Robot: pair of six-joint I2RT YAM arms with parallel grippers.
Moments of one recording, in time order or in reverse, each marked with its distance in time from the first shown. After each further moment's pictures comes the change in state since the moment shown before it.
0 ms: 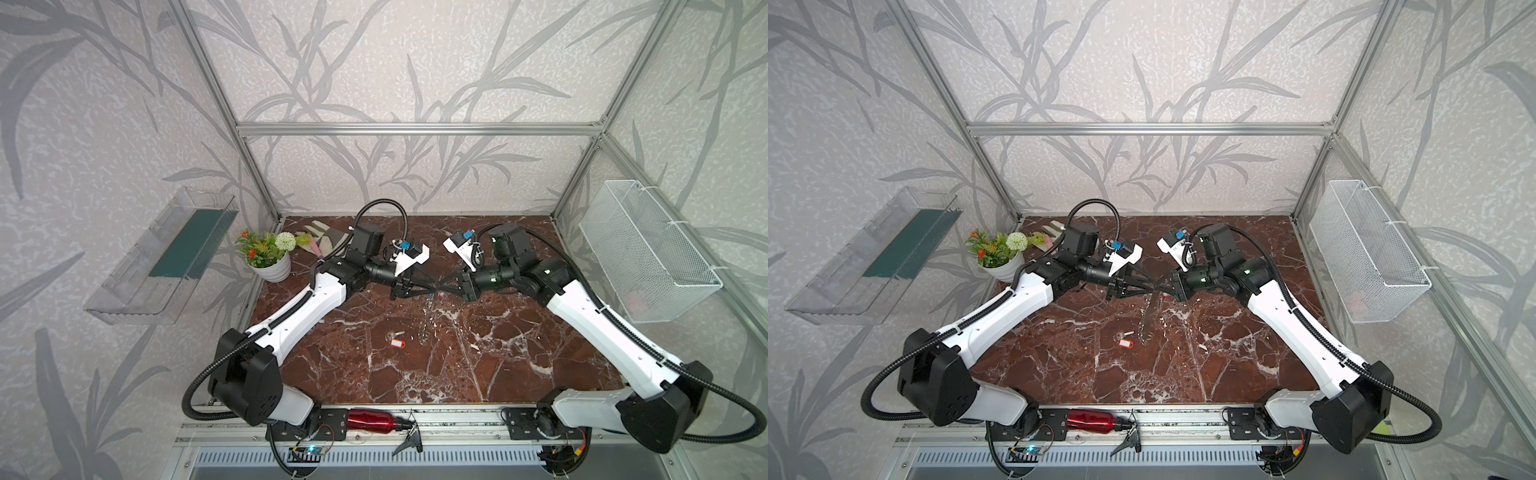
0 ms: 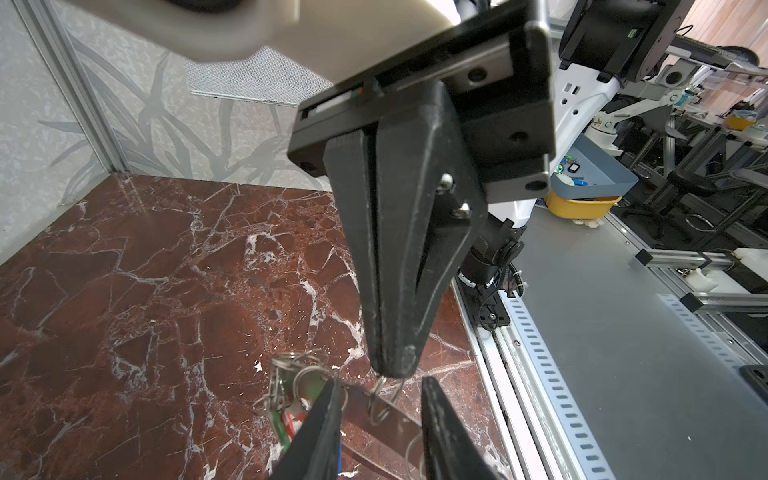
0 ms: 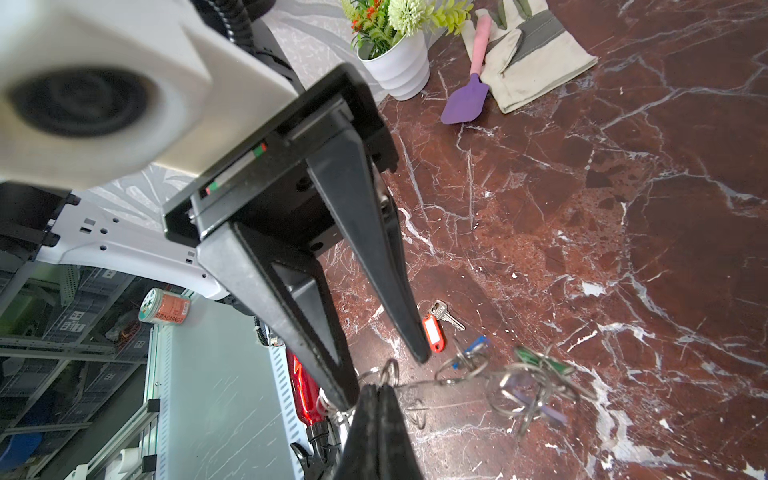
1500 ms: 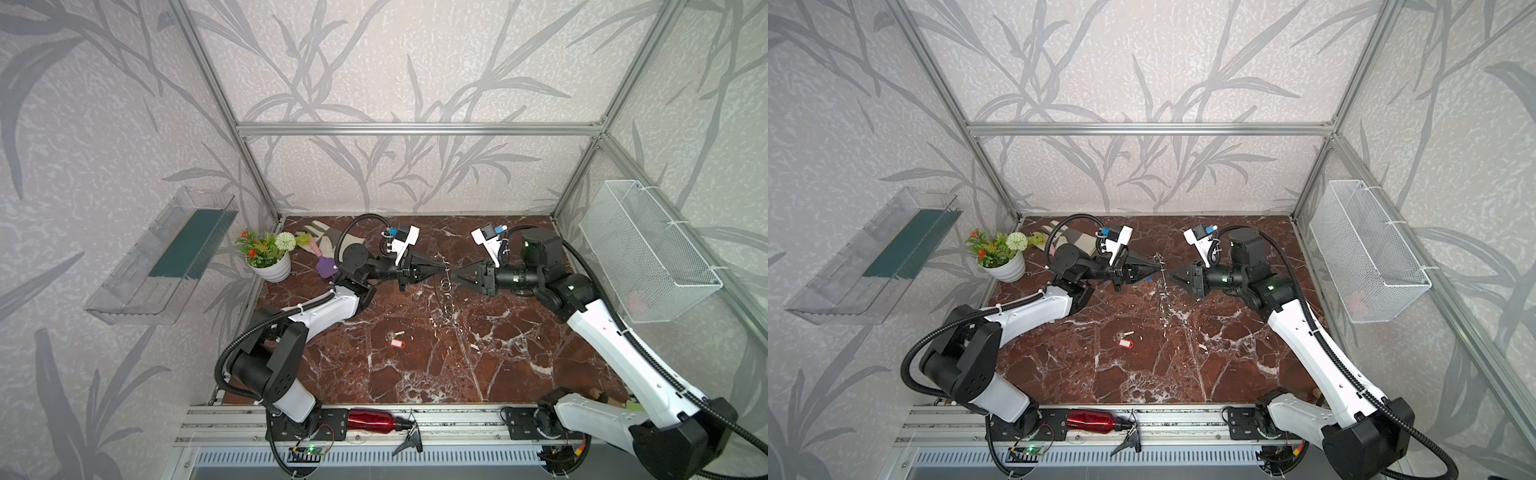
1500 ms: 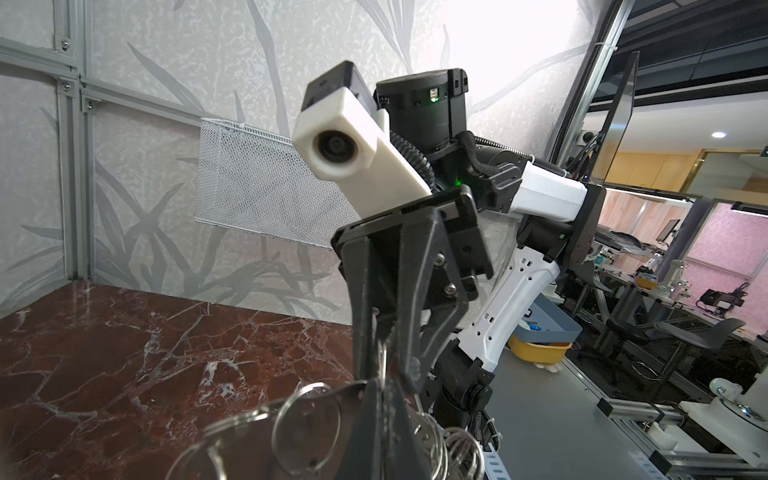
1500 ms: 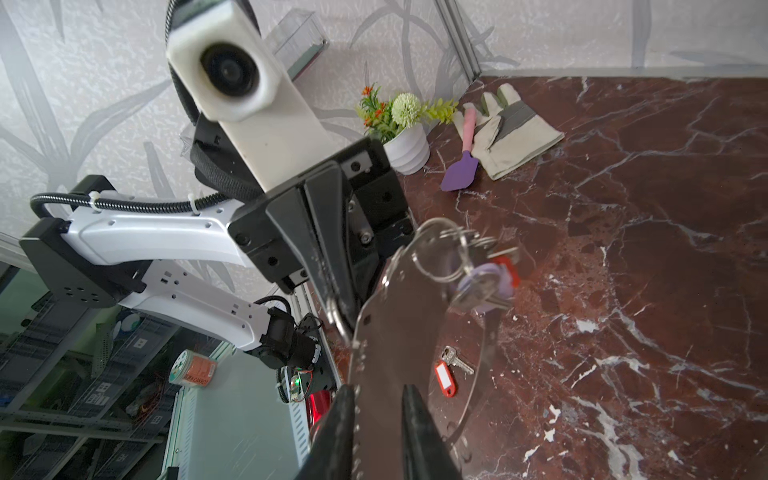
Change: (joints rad) left arm -0.026 0.126 -0.277 1.457 0.004 -1.105; right arm -0.164 -0.163 -0.182 0.290 -0.126 0.193
